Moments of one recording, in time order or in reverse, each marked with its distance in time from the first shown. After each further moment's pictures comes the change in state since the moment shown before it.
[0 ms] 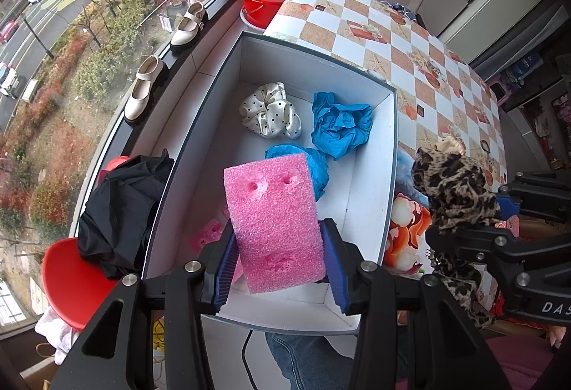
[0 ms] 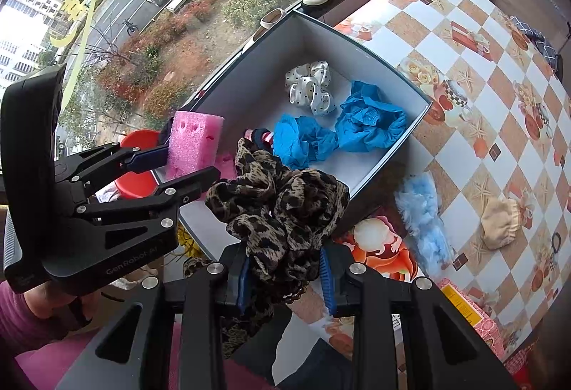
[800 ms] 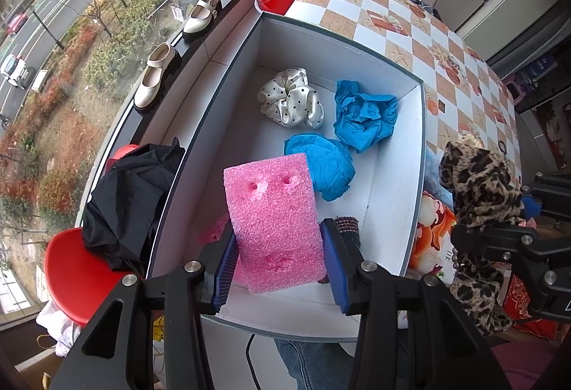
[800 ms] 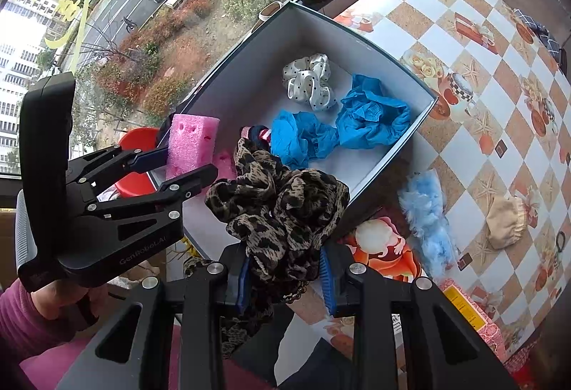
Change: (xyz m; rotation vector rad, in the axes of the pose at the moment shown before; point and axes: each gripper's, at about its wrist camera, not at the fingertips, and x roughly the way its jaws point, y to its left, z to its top) left arm 0.023 0.012 -0.003 -0.034 0.039 0.043; right arm 0.012 -0.004 0.006 0.011 0.036 0.013
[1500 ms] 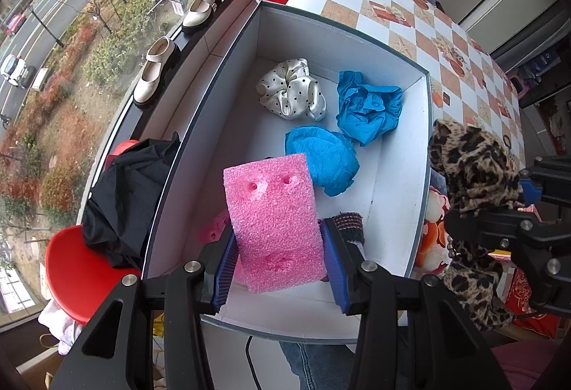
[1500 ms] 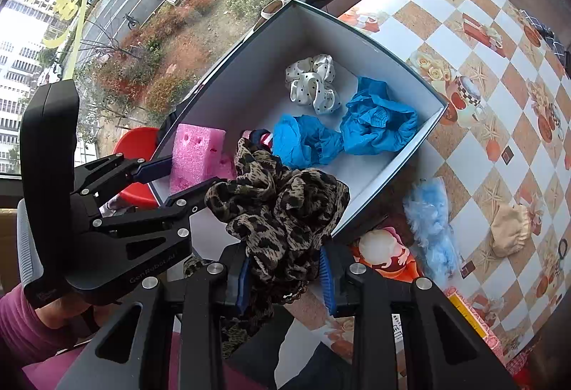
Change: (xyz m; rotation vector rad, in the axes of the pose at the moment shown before) left arm 0.014 0.002 -0.006 0.000 0.022 0.007; right arm 0.008 0.001 0.012 -0.005 0.011 0.006
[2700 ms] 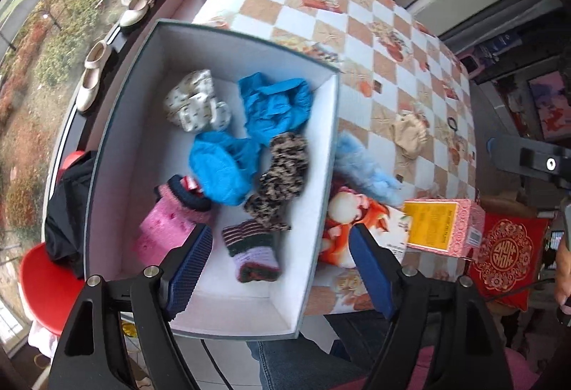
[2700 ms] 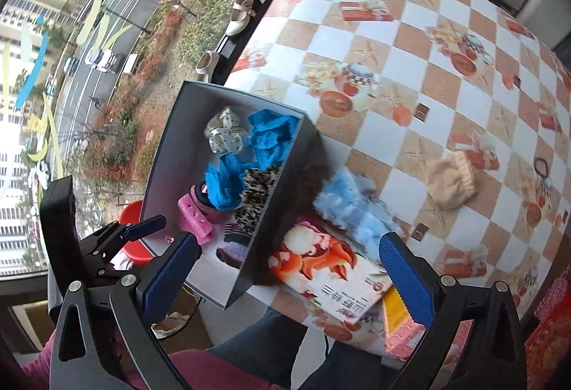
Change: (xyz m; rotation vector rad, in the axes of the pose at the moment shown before) left arm -0.026 -0.065 0.041 0.118 0.099 -0.204; right arm -0.078 -0.118 -0.021 0.358 -0.100 0.007
